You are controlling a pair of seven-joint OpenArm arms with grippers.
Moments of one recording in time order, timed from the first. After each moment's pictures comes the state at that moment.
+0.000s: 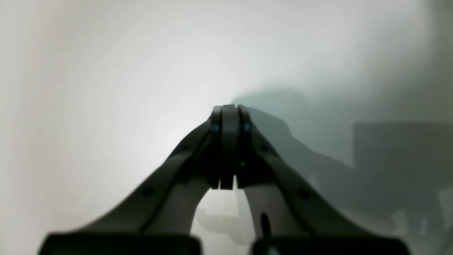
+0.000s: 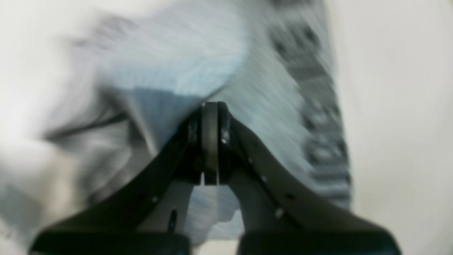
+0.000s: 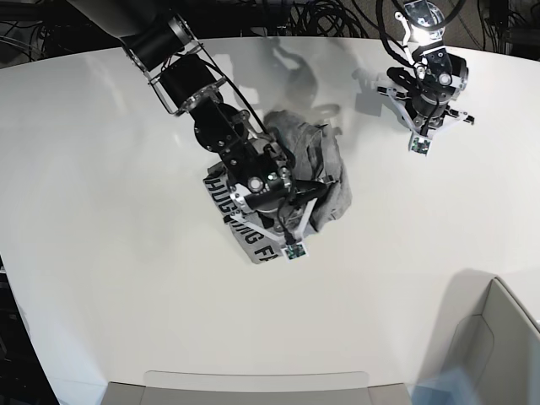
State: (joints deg) left arm 15.3 3.1 -27.0 101.5 17.3 -35.2 44.3; right arm 20.5 -3.8 -36.1 84.8 5.2 -12.2 -69.6
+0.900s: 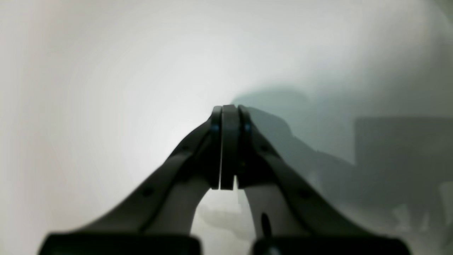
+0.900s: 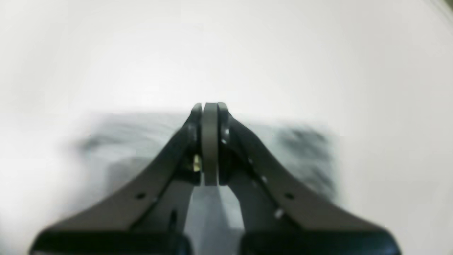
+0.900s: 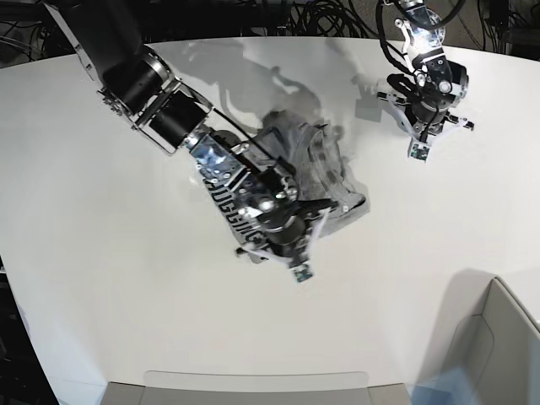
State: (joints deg) left arm 12.1 3.3 -26.3 101.0 18.1 -35.4 46.0; right arm 31.6 3.6 -50.9 72.6 20.7 -19.5 -43.8
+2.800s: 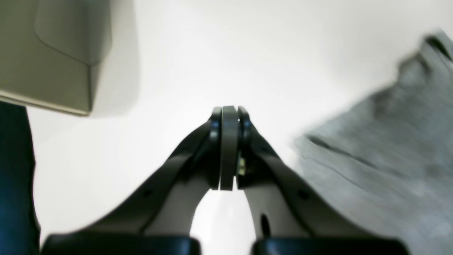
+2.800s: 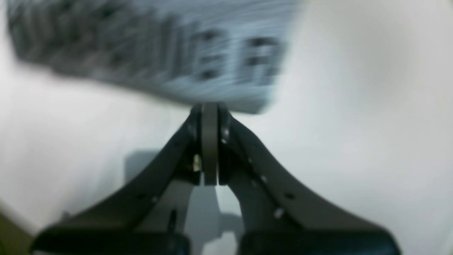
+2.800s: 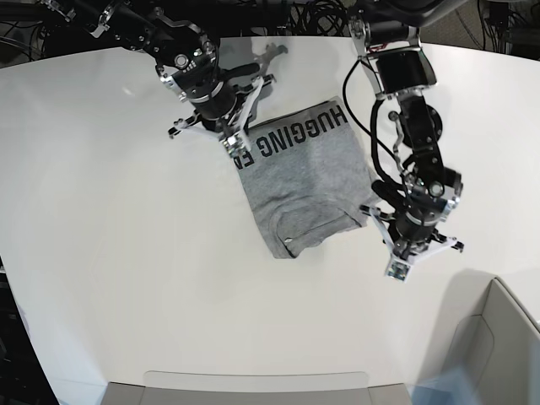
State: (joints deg) left arm -10.6 3.6 -13.1 100.7 18.3 -35.0 52.0; right arm -2.7 25.3 -44.3 113.1 10.6 -23.6 -52.6
